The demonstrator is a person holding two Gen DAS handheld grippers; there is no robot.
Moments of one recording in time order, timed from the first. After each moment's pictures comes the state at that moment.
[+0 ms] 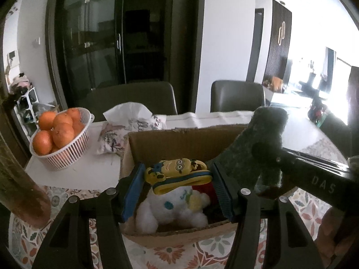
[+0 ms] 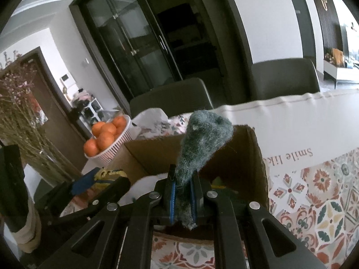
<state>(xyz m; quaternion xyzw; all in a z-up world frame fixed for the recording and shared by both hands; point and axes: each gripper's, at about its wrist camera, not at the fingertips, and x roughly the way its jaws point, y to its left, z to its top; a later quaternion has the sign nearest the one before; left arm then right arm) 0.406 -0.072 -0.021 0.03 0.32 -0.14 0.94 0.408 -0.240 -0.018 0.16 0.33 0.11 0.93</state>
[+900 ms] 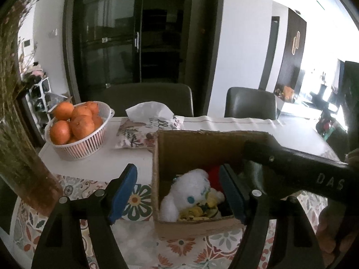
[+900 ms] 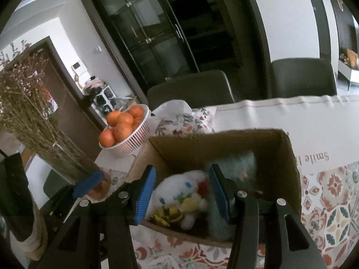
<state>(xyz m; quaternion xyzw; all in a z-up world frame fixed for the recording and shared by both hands) 0.395 -0.033 -0.007 0.00 0.32 -0.10 0.94 0.420 -0.205 0.002 0.14 0.35 0.16 0.91</state>
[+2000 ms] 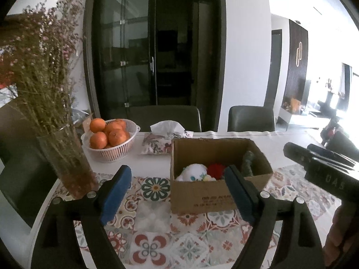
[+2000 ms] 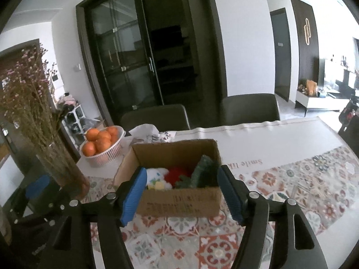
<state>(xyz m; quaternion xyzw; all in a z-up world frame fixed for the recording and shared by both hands) 0.256 -0.023 0.058 0.01 0.25 -0.05 0.97 0.265 -0.224 0.065 0.08 0.27 0.01 0.96</state>
